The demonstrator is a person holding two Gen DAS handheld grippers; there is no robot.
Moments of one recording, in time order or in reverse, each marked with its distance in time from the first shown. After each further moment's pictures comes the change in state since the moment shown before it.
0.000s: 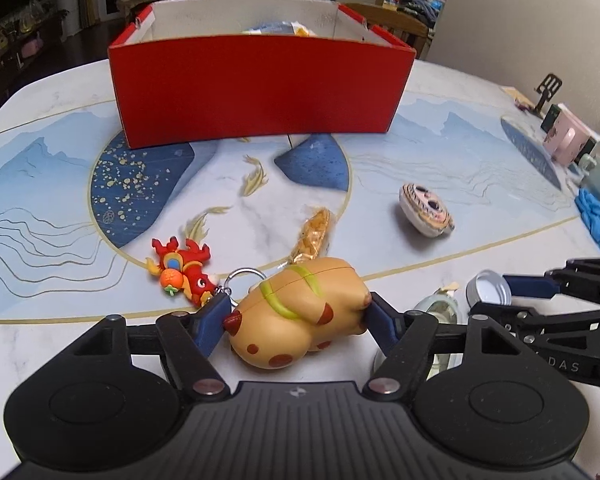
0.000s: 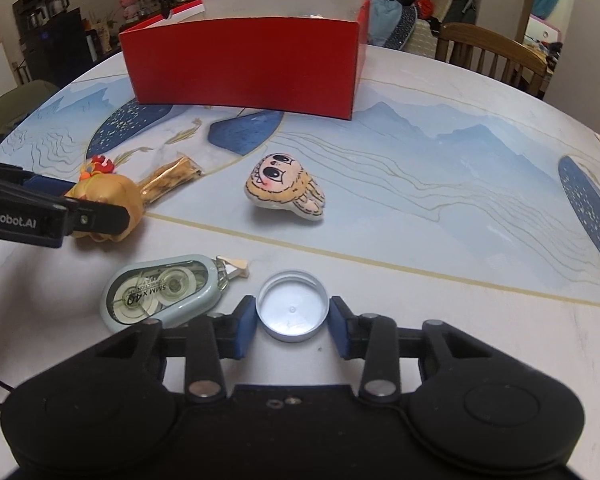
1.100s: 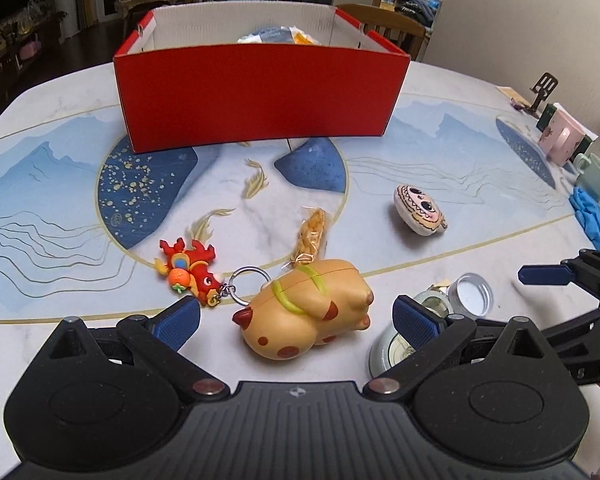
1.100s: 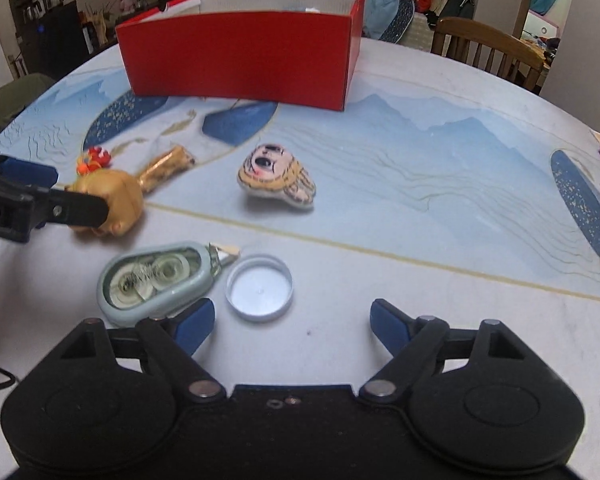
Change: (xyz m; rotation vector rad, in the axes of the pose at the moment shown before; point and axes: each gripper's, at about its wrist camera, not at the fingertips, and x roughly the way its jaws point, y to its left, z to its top) left arm -0.009 -0.001 0.005 0.011 0.015 0.004; right arm -0.003 -0.001 -0.004 -0.014 0.030 -0.015
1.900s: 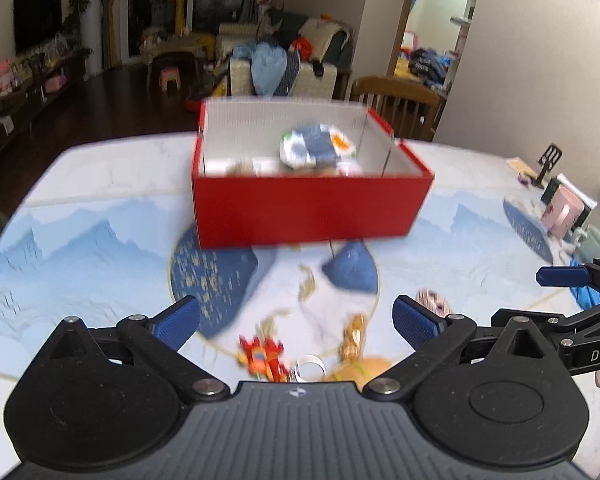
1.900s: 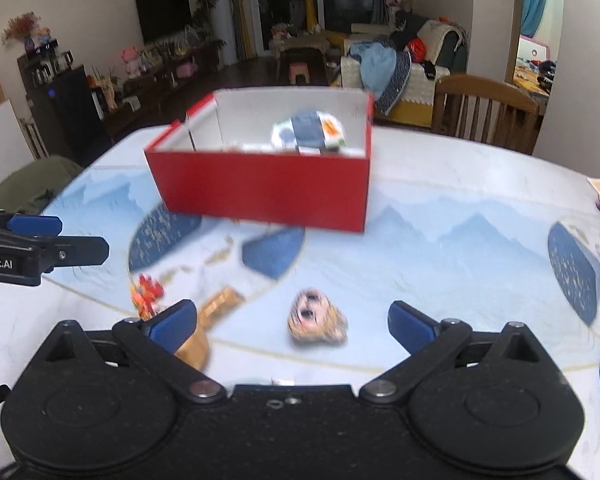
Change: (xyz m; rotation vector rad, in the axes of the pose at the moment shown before) left arm -0.067 0.041 0.043 -0.040 -0.157 0.027; right arm -0.056 0.019 0.069 0.067 -0.168 0.046
